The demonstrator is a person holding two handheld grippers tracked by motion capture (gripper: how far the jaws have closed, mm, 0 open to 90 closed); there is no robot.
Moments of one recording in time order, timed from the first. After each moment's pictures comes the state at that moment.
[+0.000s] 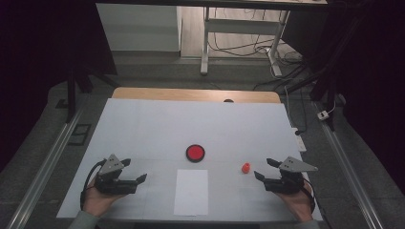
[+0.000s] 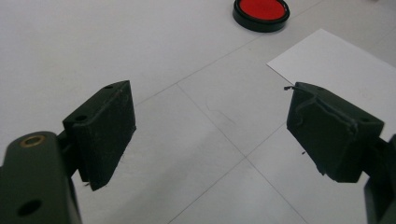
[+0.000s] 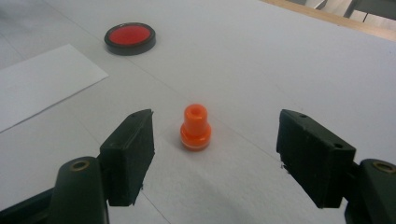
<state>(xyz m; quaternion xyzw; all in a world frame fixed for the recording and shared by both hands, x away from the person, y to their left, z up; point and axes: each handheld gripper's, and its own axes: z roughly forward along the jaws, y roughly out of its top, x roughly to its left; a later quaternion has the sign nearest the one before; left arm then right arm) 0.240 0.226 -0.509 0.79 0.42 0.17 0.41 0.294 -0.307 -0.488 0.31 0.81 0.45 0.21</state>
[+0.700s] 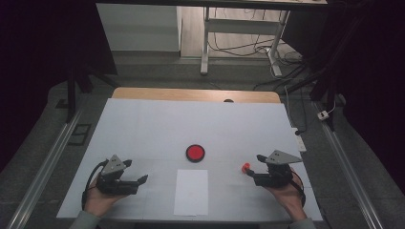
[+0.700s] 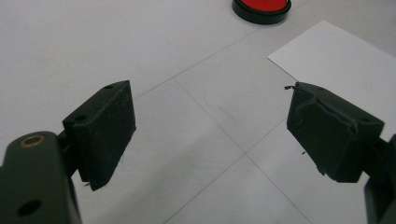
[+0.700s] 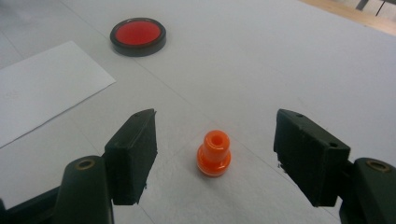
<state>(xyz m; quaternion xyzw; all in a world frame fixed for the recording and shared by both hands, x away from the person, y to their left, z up) 0.242 0.224 -0.512 0.80 0.42 0.17 0.40 0.308 -0.274 -0.481 0.31 0.83 0.42 0.20</state>
